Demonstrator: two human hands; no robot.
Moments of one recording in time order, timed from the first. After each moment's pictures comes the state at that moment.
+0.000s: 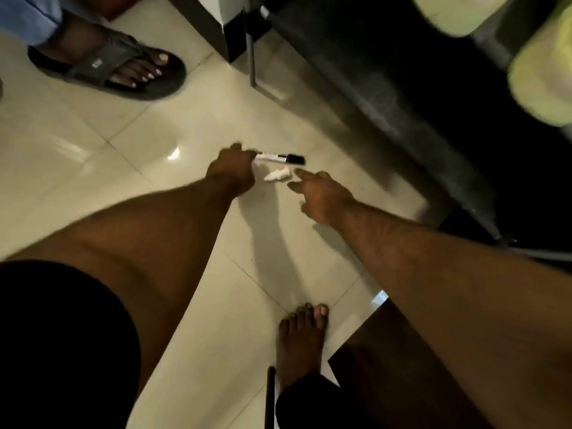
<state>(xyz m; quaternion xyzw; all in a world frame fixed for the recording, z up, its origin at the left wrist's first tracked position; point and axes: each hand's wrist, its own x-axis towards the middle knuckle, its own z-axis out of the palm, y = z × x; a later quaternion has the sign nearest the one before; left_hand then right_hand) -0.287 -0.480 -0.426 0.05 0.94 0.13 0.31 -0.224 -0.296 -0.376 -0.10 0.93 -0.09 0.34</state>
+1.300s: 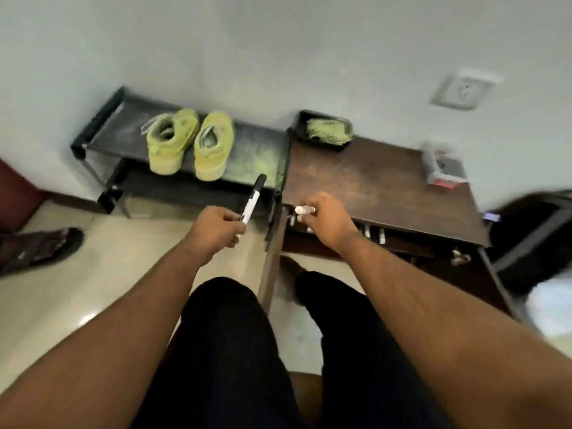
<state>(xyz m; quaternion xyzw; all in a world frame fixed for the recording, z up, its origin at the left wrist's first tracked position) -0.050 -0.325 -0.015 0.13 0.79 0.49 0.36 0.085 -0.143 0.020 0.25 0.92 -0.29 -0.05</state>
